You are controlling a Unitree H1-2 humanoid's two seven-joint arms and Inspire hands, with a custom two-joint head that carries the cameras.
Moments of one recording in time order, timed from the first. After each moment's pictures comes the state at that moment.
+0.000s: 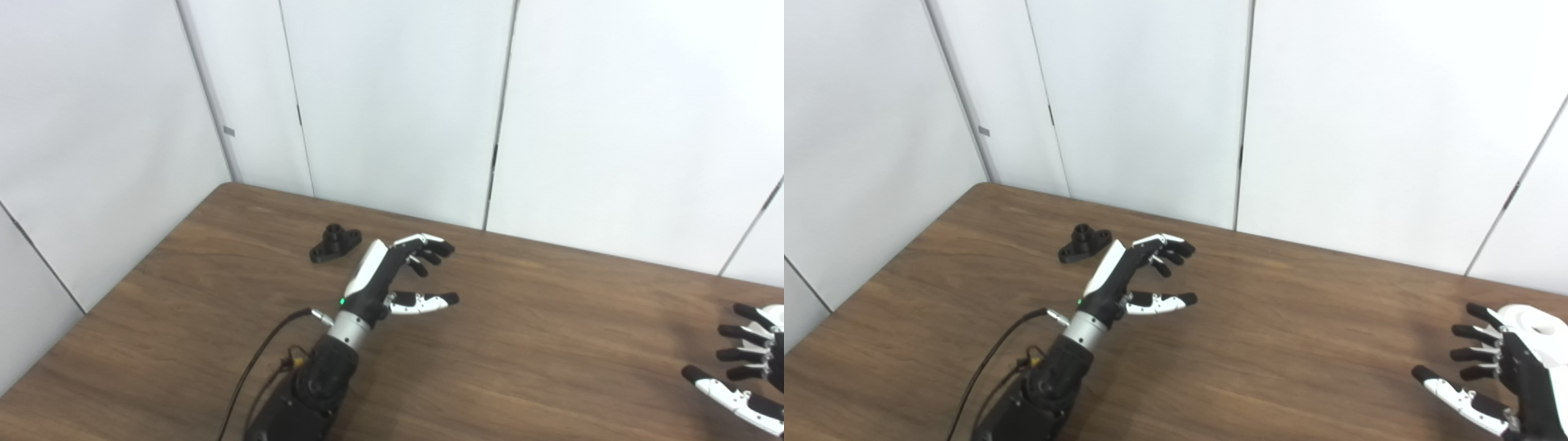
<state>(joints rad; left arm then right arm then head) -0.28 0.22 -0.04 0.21 0.35 -0.31 0.09 -0.13 -0.22 -0.06 -0.13 -0.29 0.09 -0.05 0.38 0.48</state>
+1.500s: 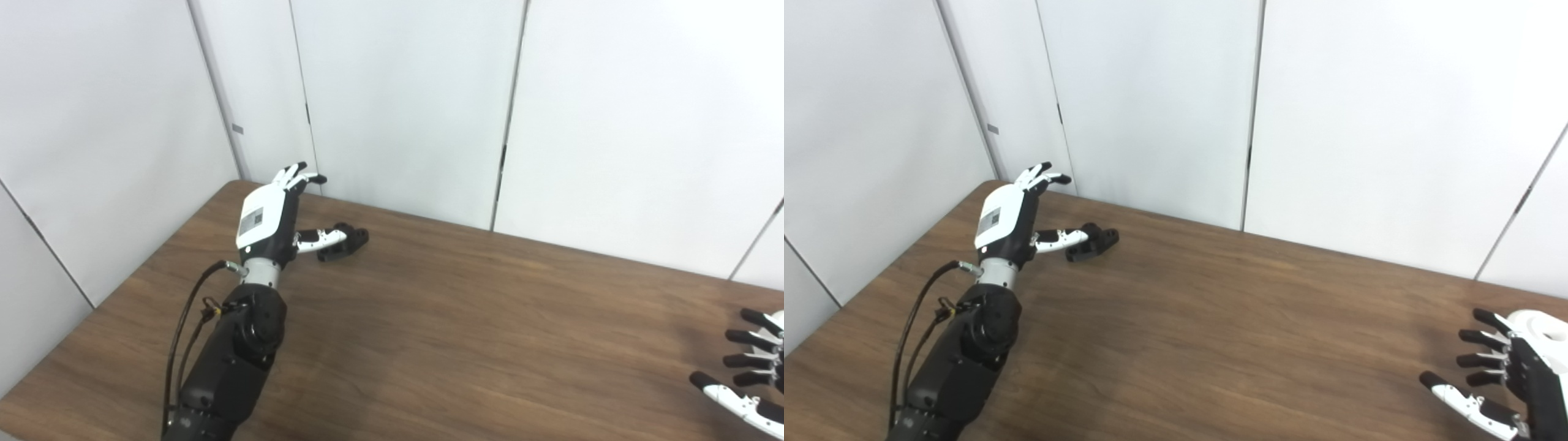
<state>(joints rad) -0.30 0.40 0.11 0.10 0.68 0.16 0.22 -0.13 -0.22 -0.07 -0.13 -0.27 0.11 -0.03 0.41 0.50</state>
